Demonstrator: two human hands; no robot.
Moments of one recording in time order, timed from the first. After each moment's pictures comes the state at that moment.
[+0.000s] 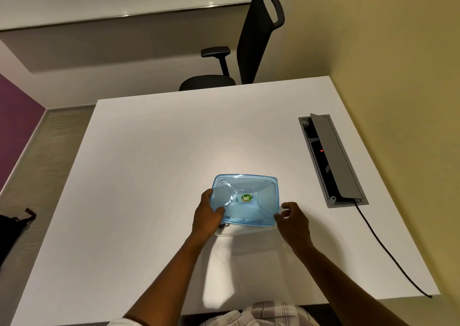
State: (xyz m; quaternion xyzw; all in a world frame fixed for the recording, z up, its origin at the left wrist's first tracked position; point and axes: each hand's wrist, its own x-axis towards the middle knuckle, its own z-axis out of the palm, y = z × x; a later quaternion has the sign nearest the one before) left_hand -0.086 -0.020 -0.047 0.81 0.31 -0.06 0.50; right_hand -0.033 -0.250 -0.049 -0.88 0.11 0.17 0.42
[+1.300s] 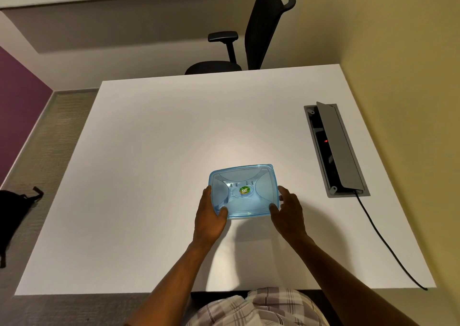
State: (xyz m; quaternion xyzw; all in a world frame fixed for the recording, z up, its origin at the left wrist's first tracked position) left_hand -0.131 -0.056 -0.052 0.83 0.27 0.03 0.49; right_hand -0.046 -0.252 -0.055 -0.91 0.00 0.15 0.38
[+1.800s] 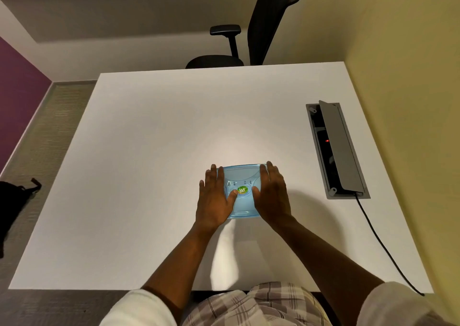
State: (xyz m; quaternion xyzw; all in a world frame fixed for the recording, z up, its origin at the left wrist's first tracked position) left_hand -0.082 -0.054 -0.071 0.95 0.19 -0.06 0.25; right_hand -0.008 -0.211 -0.052 -0.95 -0.19 0.04 0.23
